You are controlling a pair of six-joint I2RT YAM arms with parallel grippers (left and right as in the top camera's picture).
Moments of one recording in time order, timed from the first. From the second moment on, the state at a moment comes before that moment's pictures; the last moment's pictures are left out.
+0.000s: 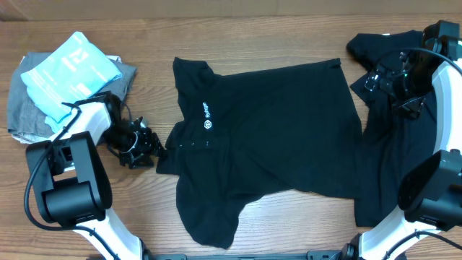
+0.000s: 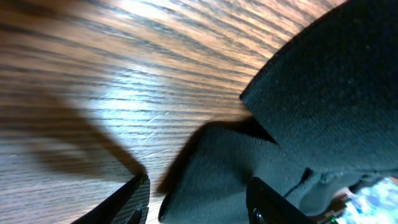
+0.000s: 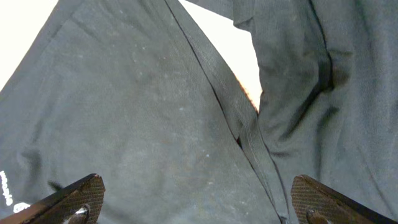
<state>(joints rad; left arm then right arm) 0.22 1.96 1.18 -1.06 0.46 -0.07 -0.29 1.90 1.80 -1.34 -0.22 0.25</state>
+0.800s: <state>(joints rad) 0.21 1.96 1.20 -1.09 0.53 0.00 -0.29 1.90 1.80 -1.34 -0.22 0.25</state>
